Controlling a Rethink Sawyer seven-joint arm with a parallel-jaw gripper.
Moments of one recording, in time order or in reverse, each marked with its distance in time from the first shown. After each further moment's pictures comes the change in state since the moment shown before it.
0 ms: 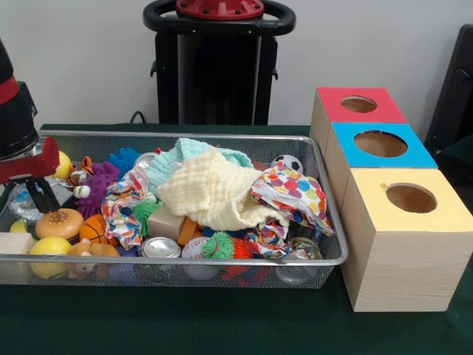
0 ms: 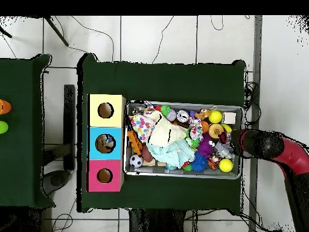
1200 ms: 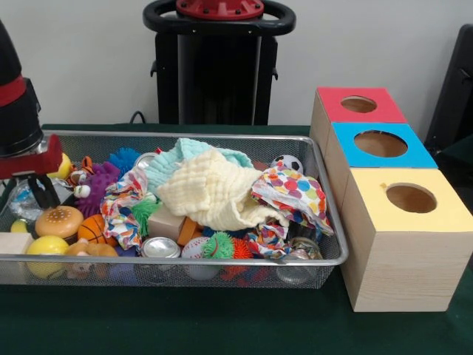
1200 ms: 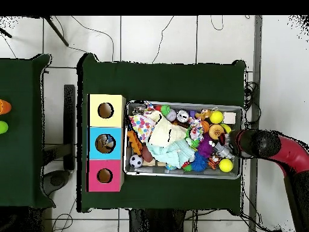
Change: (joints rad) arm 0.057 -0.040 -0.061 0.005 -0.002 -0.001 0.000
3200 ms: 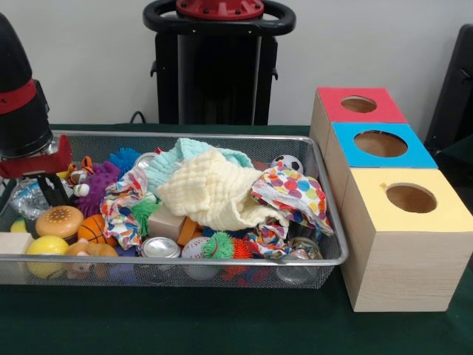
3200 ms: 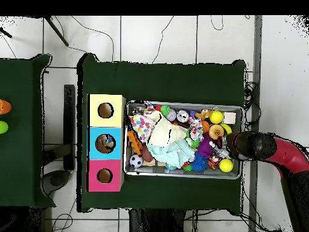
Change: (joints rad) arm 0.012 0.005 -0.027 0.016 -0.007 0.000 0.000
